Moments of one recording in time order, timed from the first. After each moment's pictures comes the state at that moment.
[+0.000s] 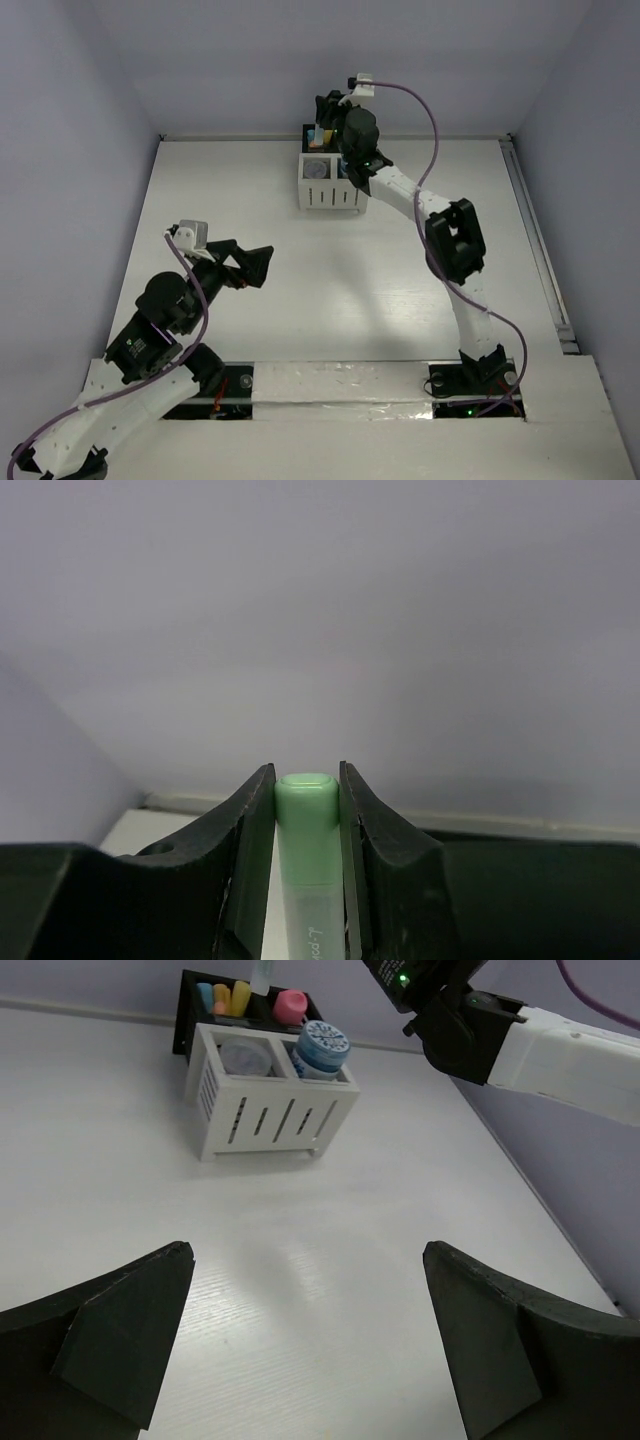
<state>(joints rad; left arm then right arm) -0.74 0.37 0.70 -0.35 -0.26 -0.42 0.57 2.19 1.90 0.52 0.30 0.30</state>
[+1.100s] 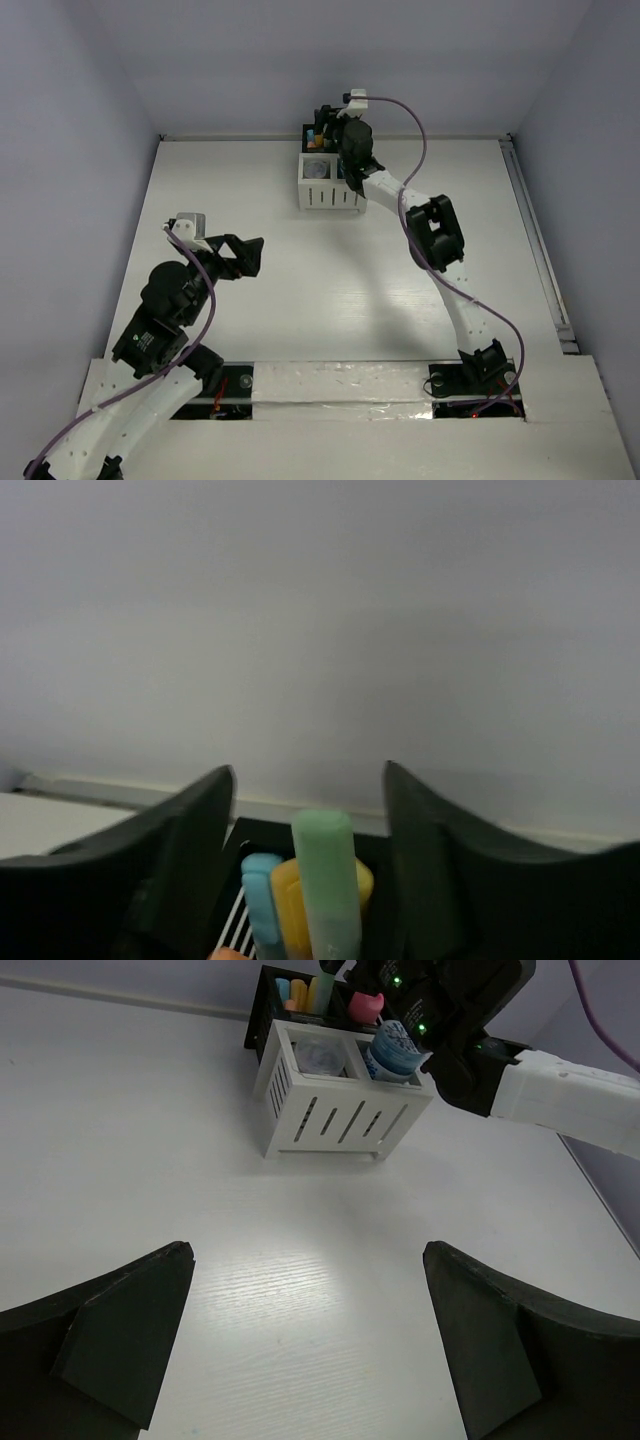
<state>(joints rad) -0.56 0.42 0.69 -0.38 -0.23 -0.38 0.51 2.54 2.16 0.61 0.24 0.17</state>
